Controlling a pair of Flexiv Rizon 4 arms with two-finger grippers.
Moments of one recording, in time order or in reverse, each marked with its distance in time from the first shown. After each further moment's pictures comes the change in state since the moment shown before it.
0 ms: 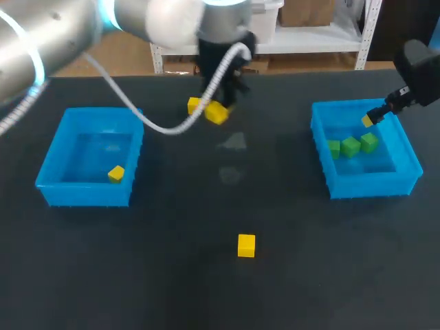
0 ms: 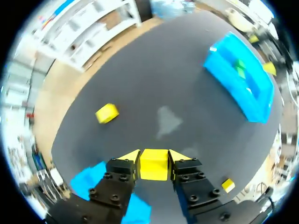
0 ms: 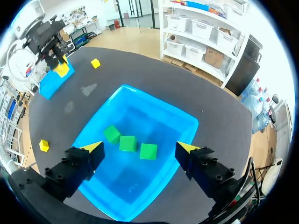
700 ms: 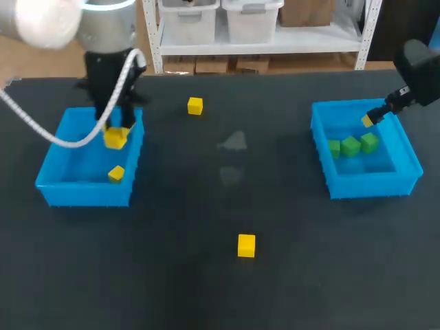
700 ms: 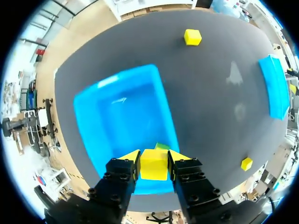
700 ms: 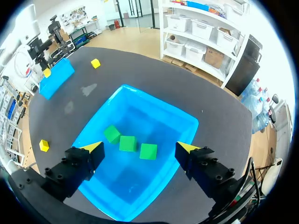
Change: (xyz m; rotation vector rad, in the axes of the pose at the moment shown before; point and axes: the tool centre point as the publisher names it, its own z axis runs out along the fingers) left arm 0.173 0.092 0.015 0.036 0.192 -0.396; right arm 0.000 0.000 0.000 0.000 0.000 0.000
